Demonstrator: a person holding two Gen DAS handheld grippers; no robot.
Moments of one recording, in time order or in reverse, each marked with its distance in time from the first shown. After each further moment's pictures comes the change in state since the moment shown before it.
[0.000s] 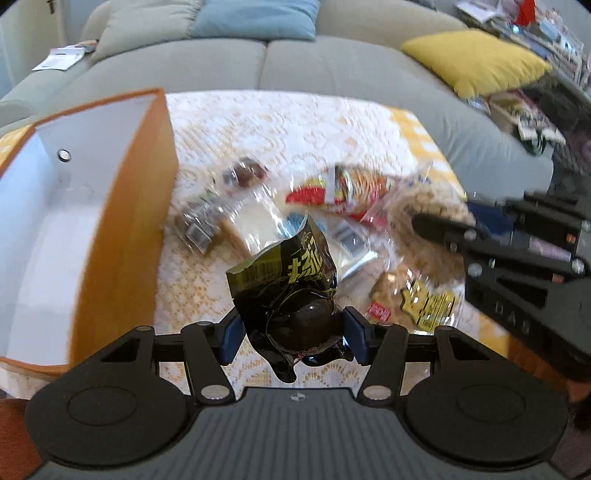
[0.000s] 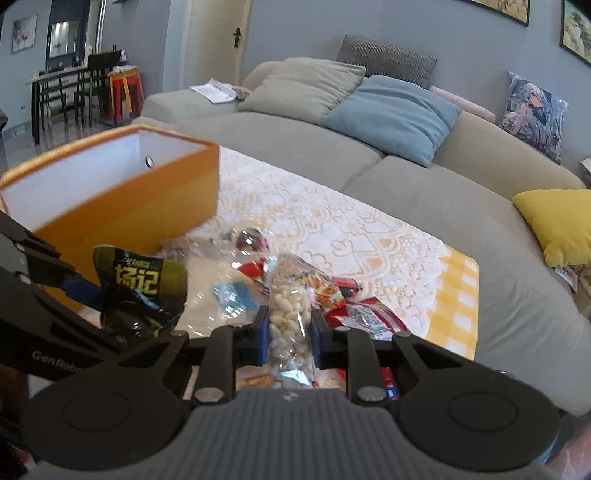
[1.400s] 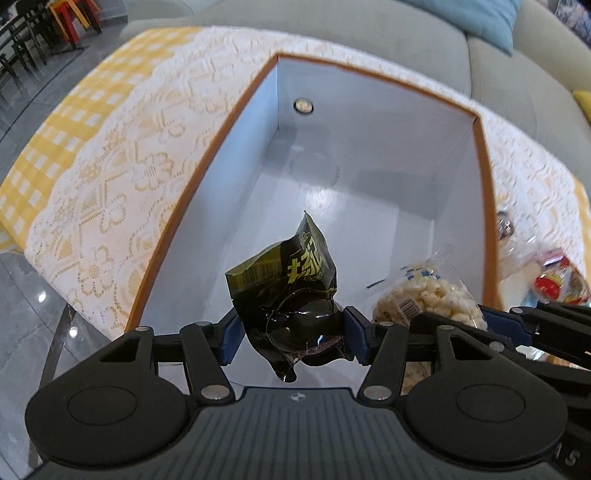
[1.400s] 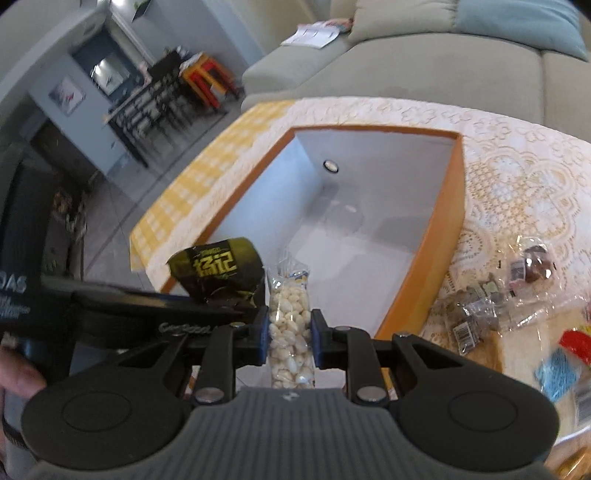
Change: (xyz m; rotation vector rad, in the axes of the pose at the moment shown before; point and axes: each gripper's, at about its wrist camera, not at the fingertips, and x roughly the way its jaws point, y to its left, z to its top) left arm -0.007 0.207 0.047 -0.332 0.235 0.261; right arm 0.115 0.134 0.136 0.275 0.310 0.549
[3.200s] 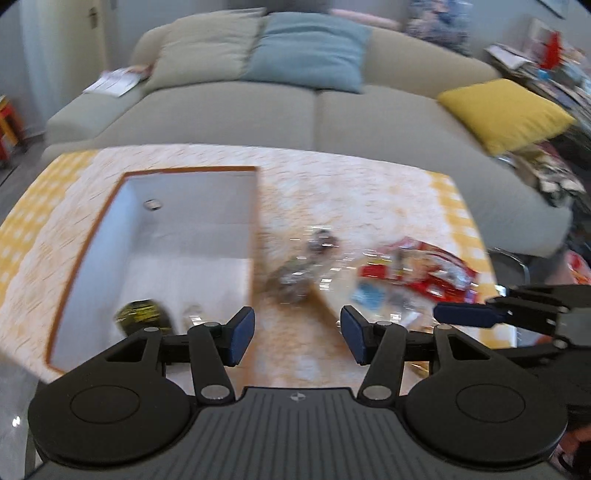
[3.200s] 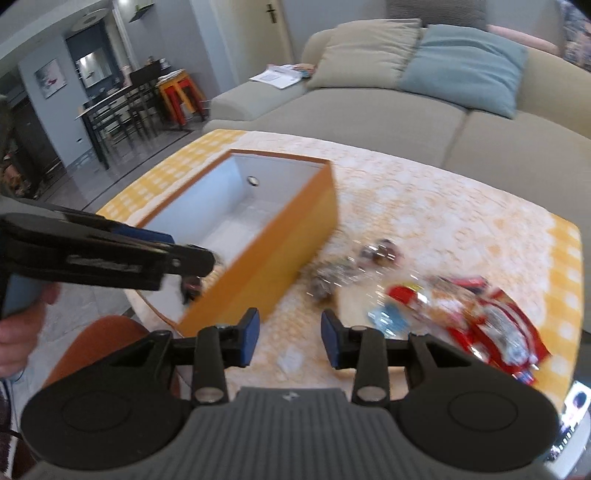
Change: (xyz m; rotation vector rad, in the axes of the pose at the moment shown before) left arm -0.098 -0.131 -0.076 0.284 -0.328 -0.189; right arm -0.156 -0.048 -0.096 -0.097 -0.163 -0.250
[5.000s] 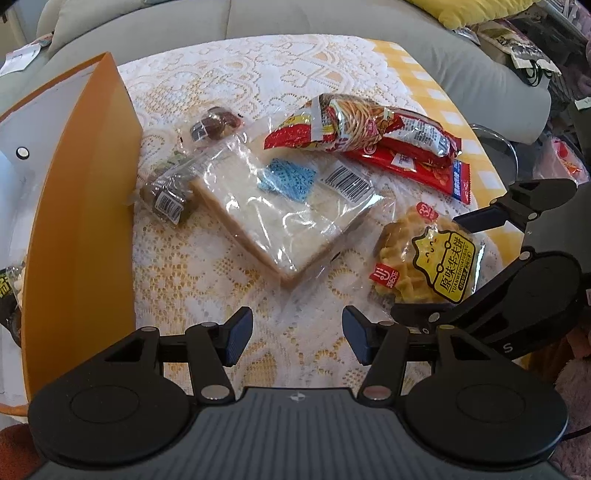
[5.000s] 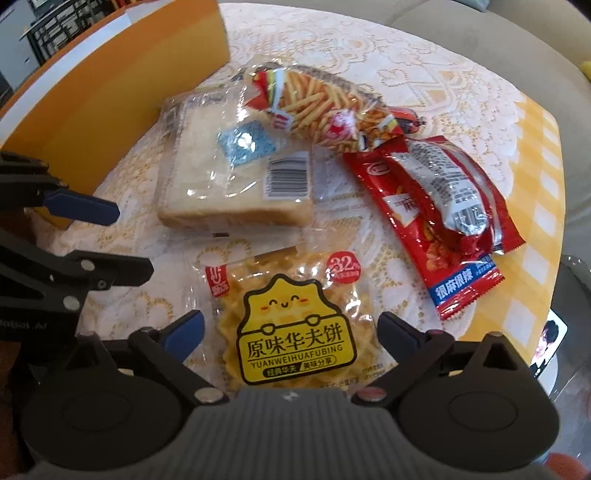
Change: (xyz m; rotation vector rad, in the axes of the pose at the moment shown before) left arm 0.123 -0.062 -0.054 0.174 0.273 -0.076; right arm 0.092 -0.094 -0.073 -0.044 0.361 -0.136
